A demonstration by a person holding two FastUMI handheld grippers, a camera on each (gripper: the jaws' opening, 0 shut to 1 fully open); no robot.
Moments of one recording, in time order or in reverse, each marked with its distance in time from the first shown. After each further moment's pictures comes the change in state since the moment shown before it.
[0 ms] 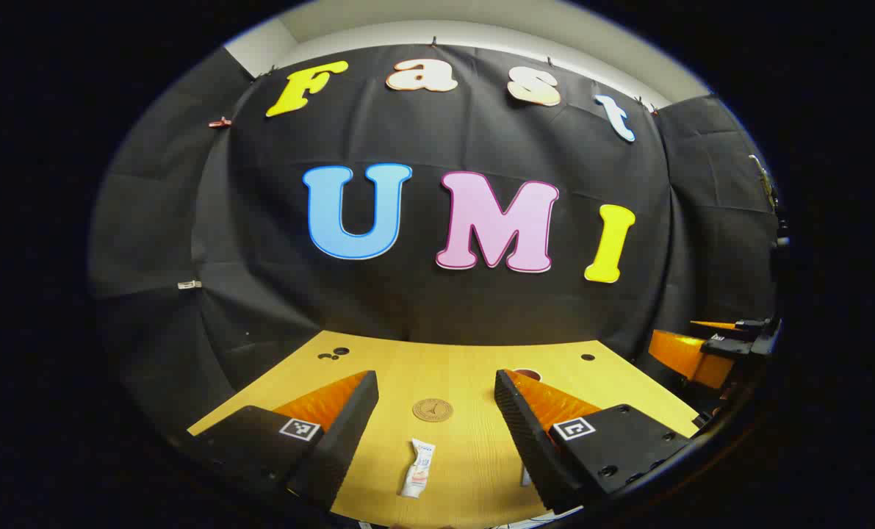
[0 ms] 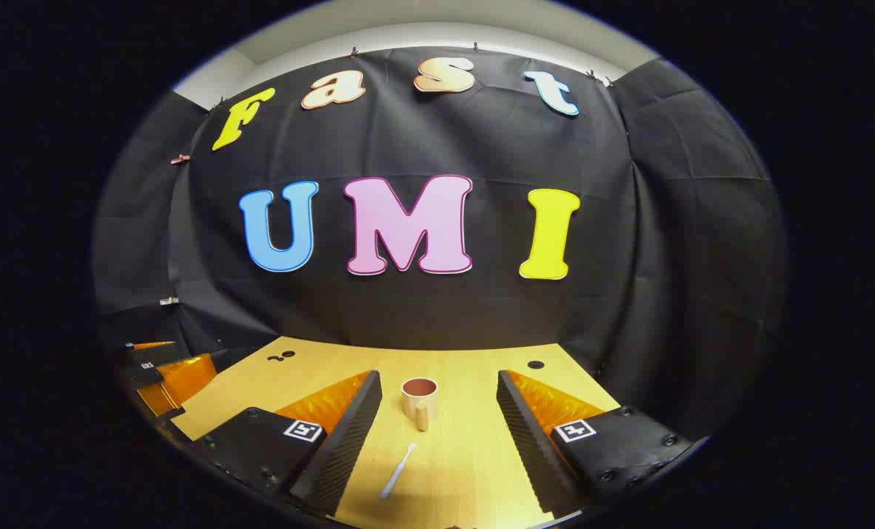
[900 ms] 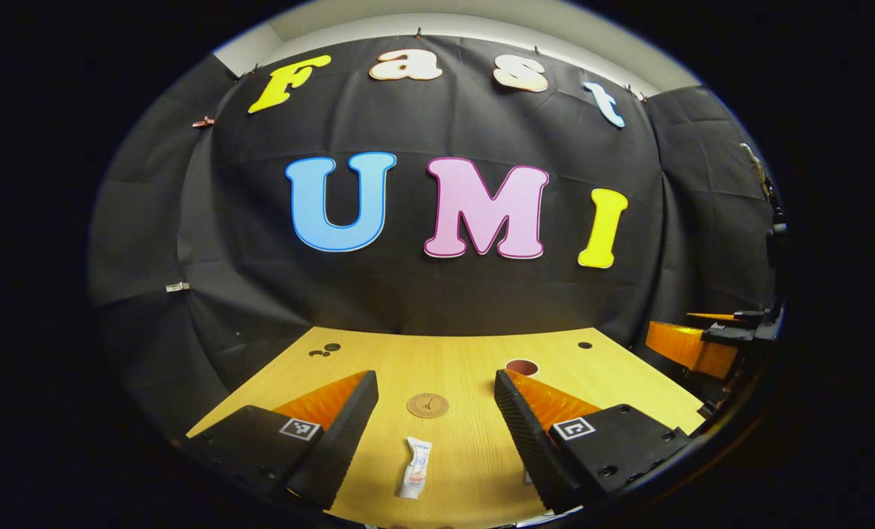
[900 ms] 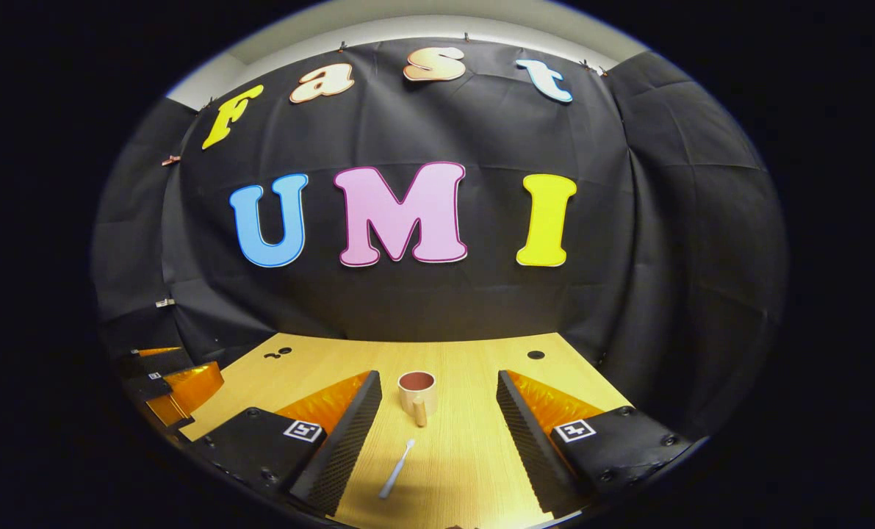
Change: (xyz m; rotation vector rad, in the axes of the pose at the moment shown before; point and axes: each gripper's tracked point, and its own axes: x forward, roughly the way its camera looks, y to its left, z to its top) left arm 0.016 -0.009 -0.014 0.048 0.037 -0.026; right arm 0.013 -0.002 -0.019 0.021 0.053 0.011
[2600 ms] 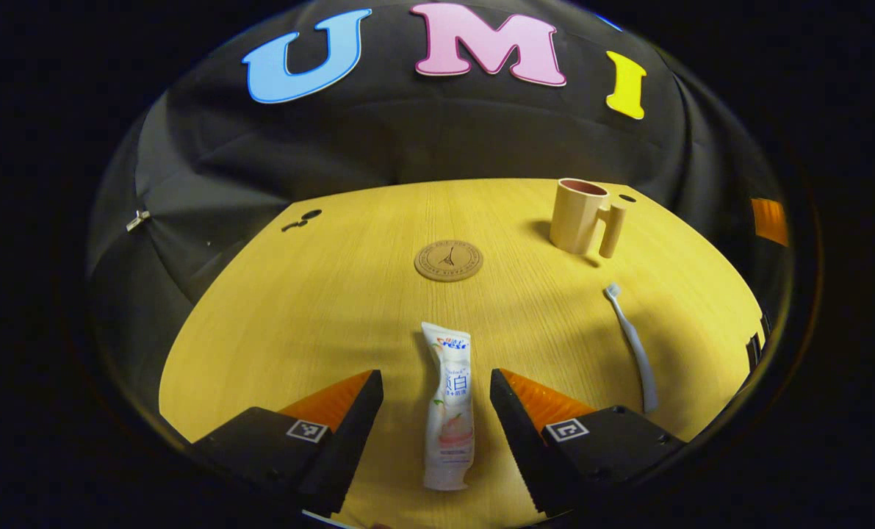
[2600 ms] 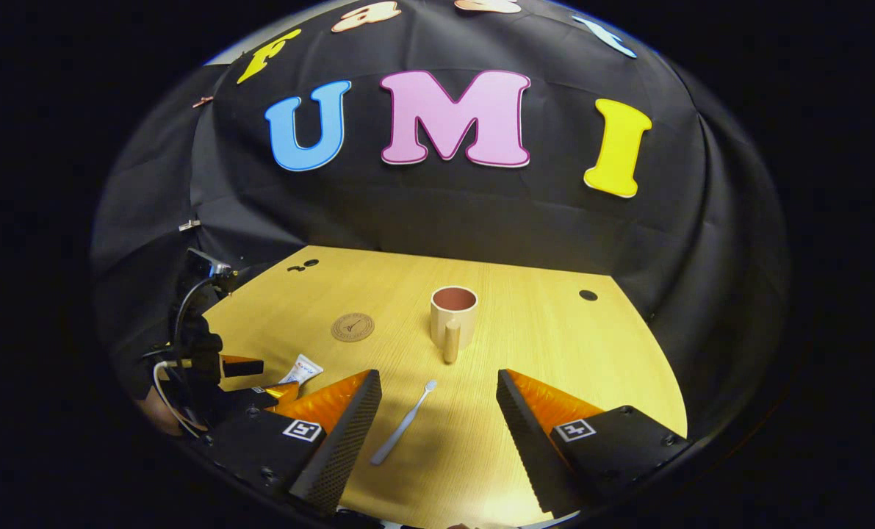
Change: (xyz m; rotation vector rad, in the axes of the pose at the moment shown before) left arm 0.102 0.041 -0.252 0.085 0.537 0.027; right arm 0.042 0.026 -0.128 -0.107 0.340 0.192
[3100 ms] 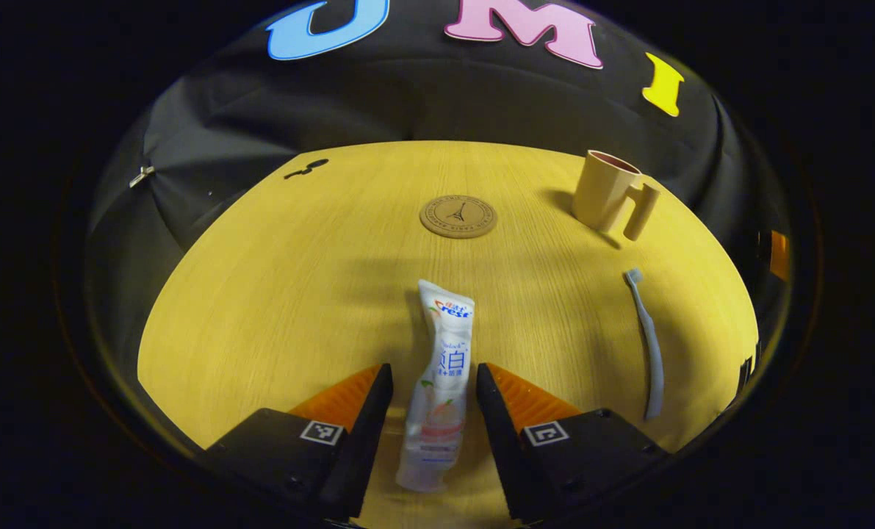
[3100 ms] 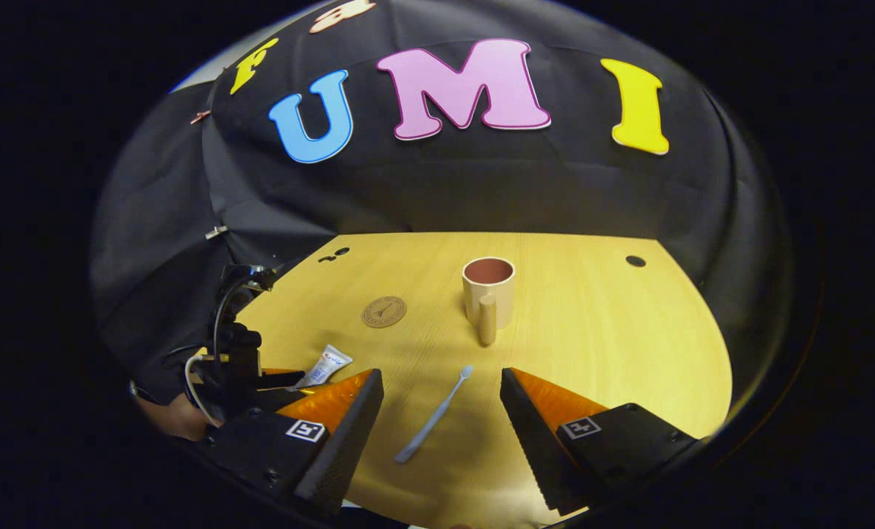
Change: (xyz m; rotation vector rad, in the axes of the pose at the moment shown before) left arm 0.017 -0.005 -0.026 -0.106 0.157 0.023; right arm 0.036 0.016 -0.030 0.112 0.094 0.165
